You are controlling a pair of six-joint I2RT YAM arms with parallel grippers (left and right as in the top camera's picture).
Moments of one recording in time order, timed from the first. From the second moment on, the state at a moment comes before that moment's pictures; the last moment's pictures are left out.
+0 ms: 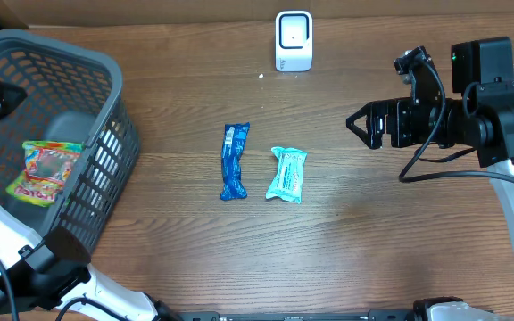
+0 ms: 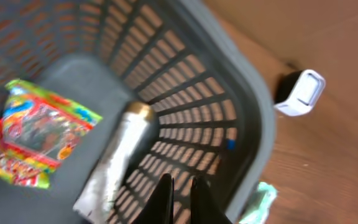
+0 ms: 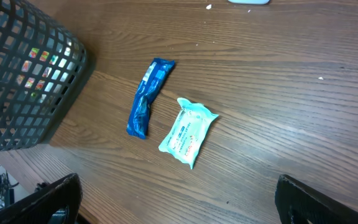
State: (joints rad) left arm 0.70 1.93 2.48 -1.68 0.55 0.07; right arm 0.12 1.42 1.60 -1.19 -0.53 0.02
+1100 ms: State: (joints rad) left arm 0.52 1.92 1.43 -0.98 0.29 0.19; right arm 0.12 1.42 1.60 -1.19 -0.53 0.02
